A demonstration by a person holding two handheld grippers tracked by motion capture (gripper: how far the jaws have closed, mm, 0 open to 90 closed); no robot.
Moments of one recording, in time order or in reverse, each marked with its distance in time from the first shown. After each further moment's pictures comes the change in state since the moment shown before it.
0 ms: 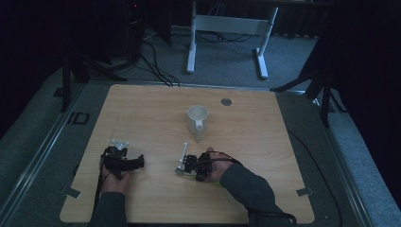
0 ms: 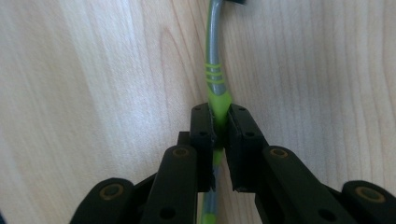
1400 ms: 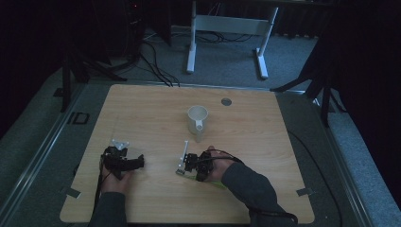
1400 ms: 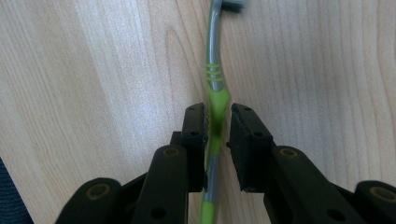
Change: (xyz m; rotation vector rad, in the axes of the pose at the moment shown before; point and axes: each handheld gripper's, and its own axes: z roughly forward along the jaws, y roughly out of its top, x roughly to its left) left arm 0.000 0.000 0.000 0.000 0.000 0.000; right arm -0.001 0.000 -0.006 0.016 0.018 0.005
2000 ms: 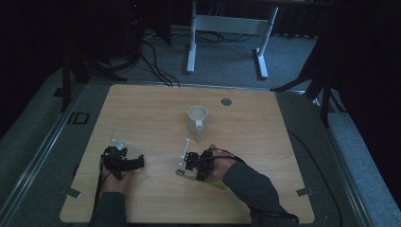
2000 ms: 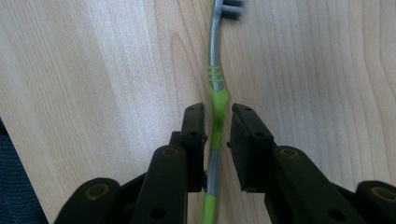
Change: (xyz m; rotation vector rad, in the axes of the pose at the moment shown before) left arm 0.000 0.000 0.000 0.000 0.000 0.000; right arm 0.001 -0.003 -0.010 -0.031 0.007 0.008
